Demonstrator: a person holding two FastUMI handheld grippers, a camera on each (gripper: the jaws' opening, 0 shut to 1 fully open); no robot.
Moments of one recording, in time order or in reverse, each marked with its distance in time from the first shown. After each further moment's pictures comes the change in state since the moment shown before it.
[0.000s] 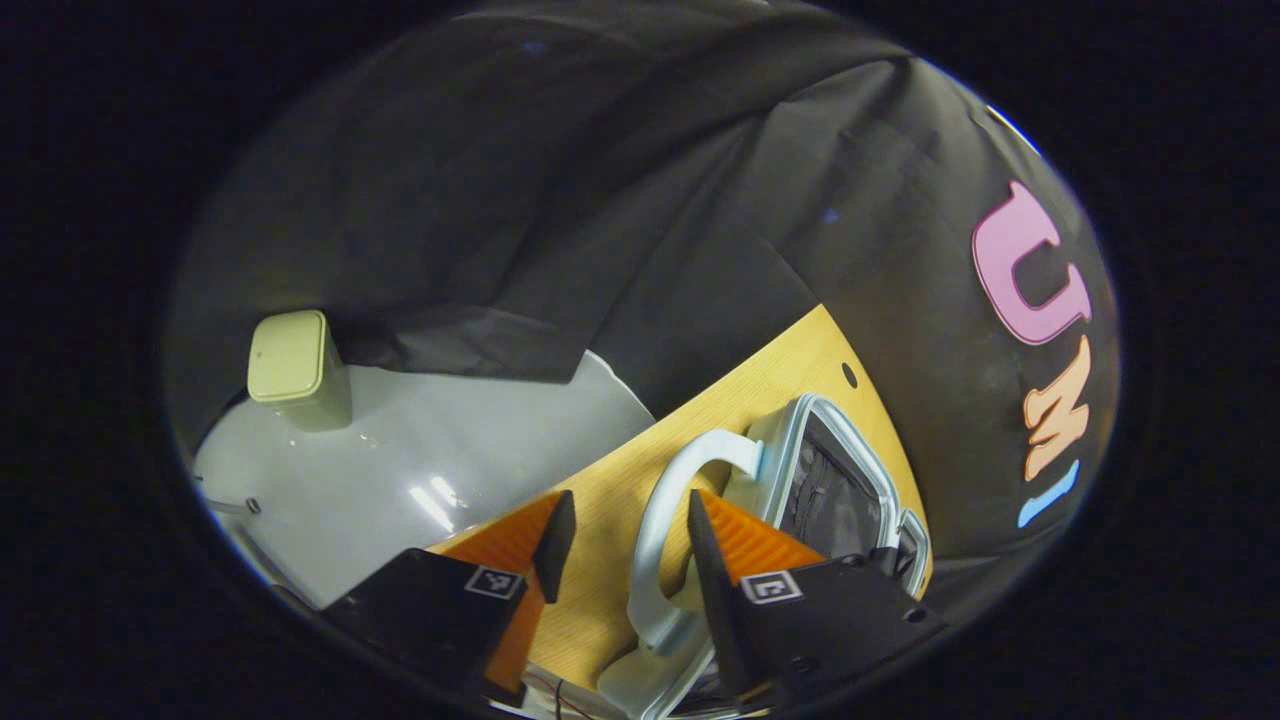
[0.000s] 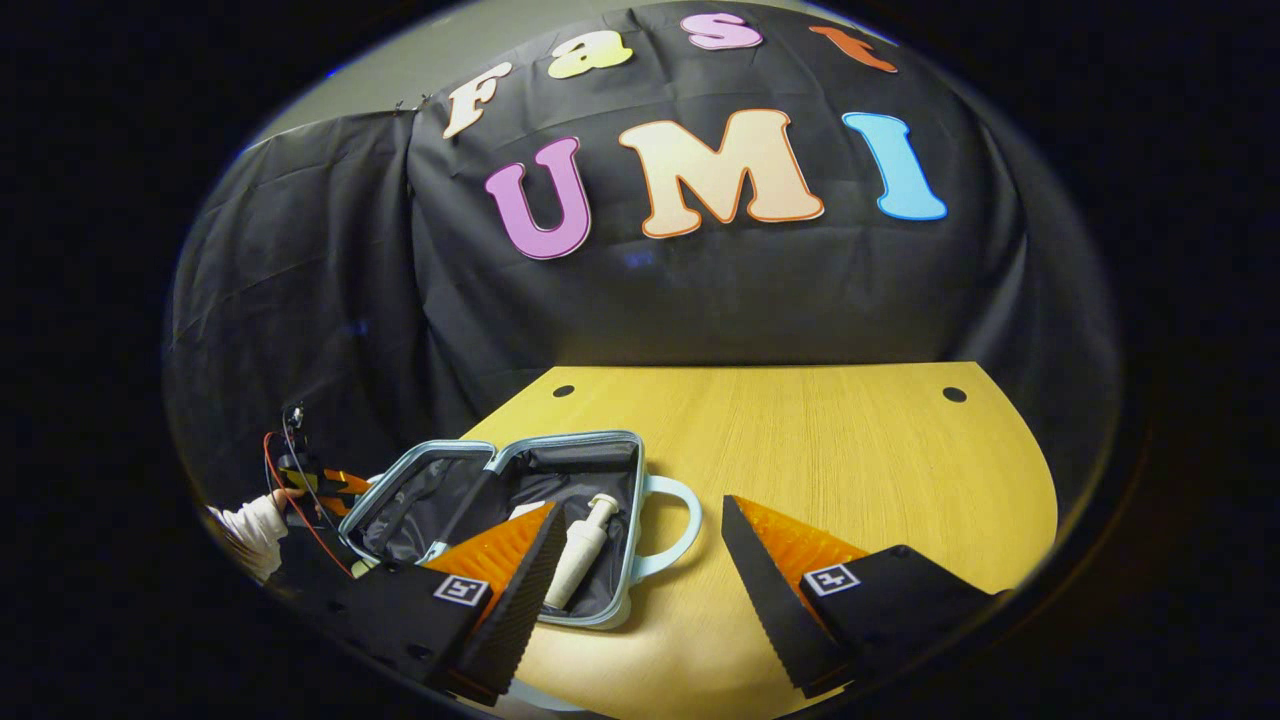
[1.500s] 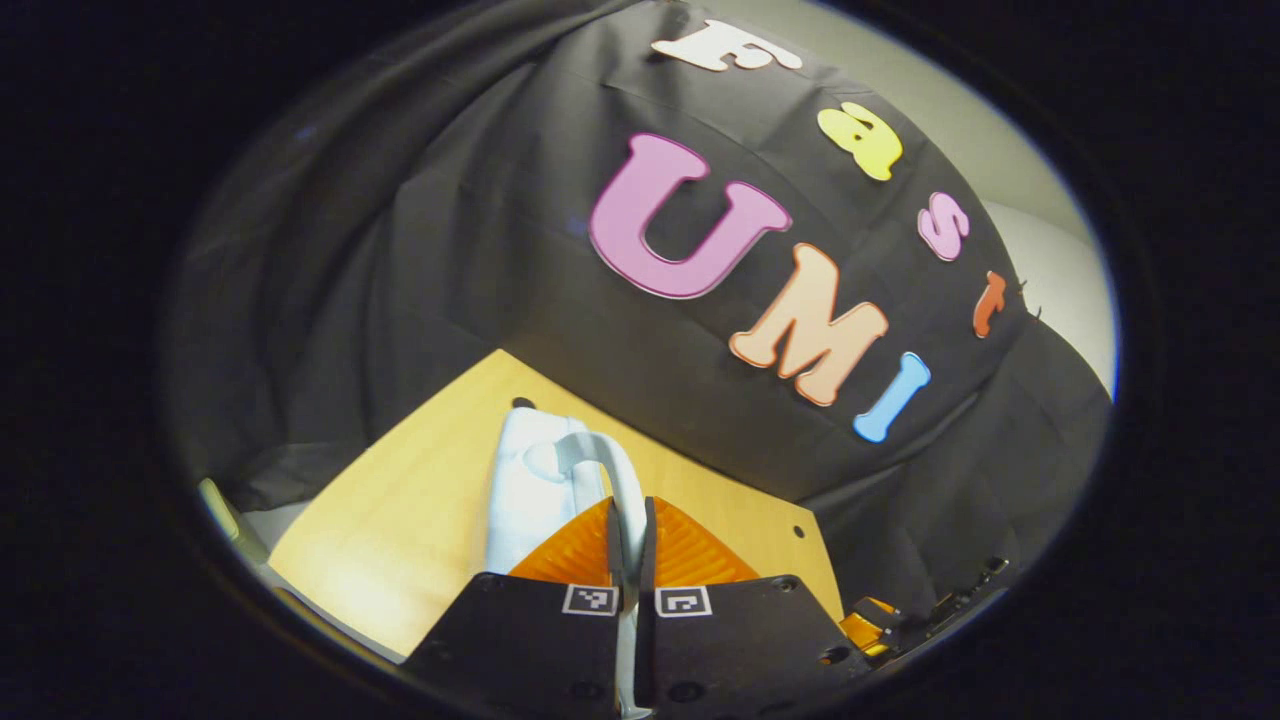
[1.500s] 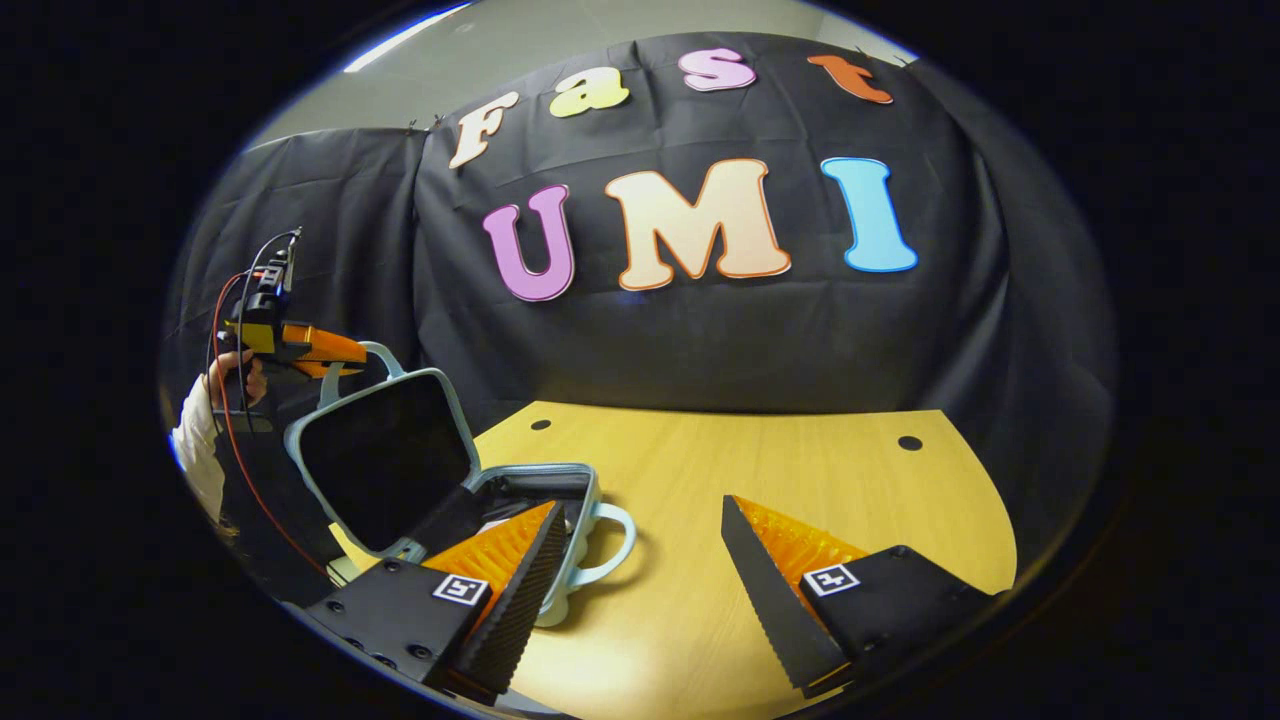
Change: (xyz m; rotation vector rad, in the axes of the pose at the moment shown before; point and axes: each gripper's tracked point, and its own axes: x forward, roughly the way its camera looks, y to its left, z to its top) left arm -0.163 -0.379 -0.052 0.445 -0.073 -0.532; right arm -0.055 -0.071 0.042 -0.028 -0.132 -0.034
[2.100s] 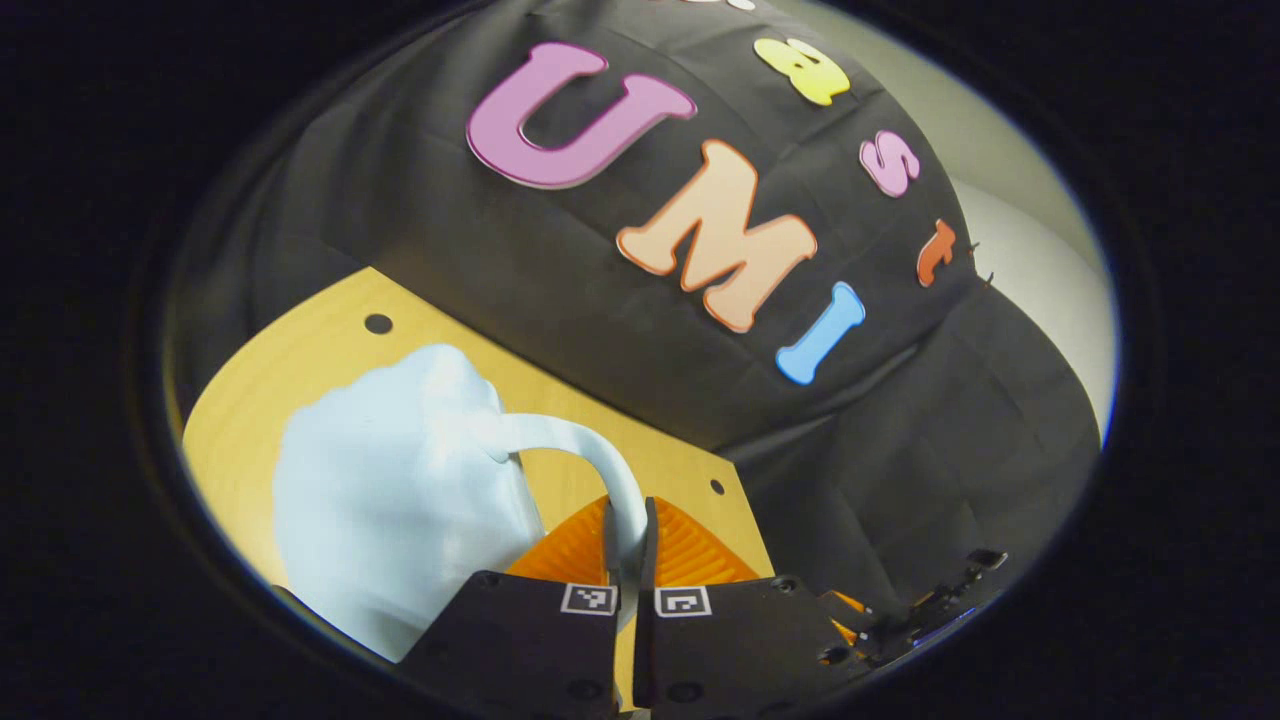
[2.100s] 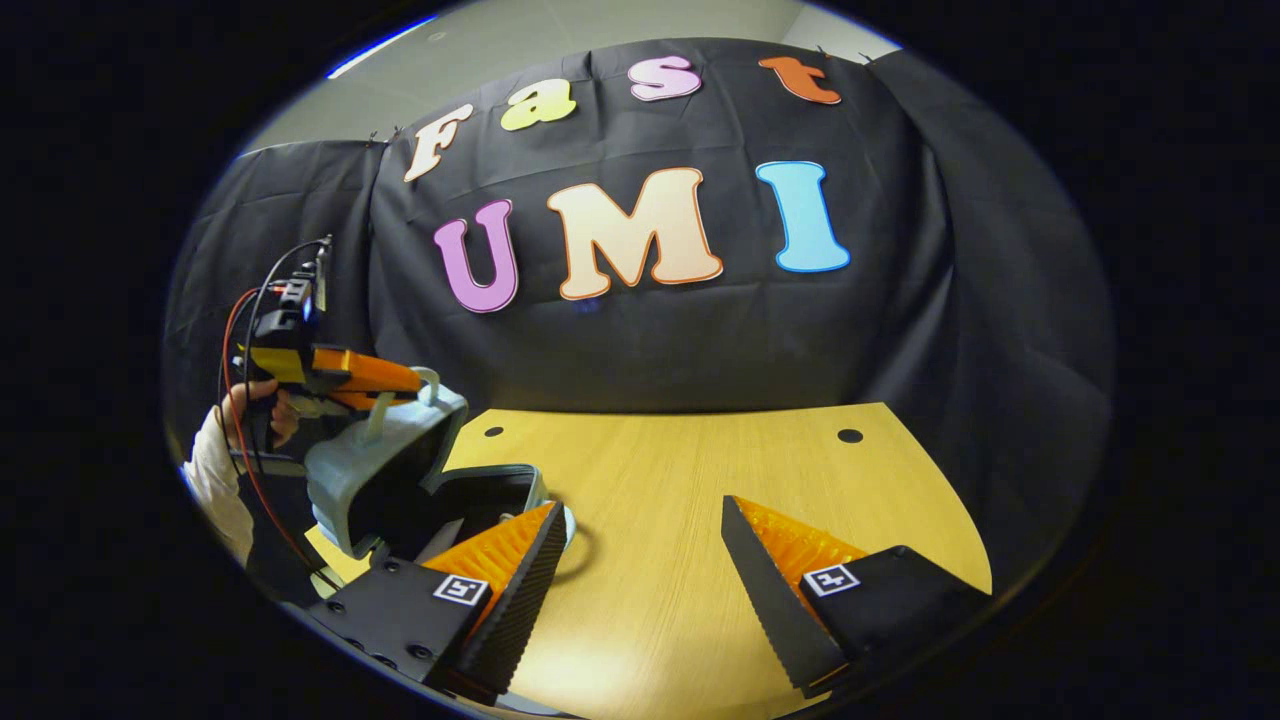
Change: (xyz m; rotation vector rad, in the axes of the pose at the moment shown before) left arm 0.101 -0.120 -0.132 0.017 0.206 -0.201; right arm -0.031 -0.055 0.003 0.027 -0.022 -0.122
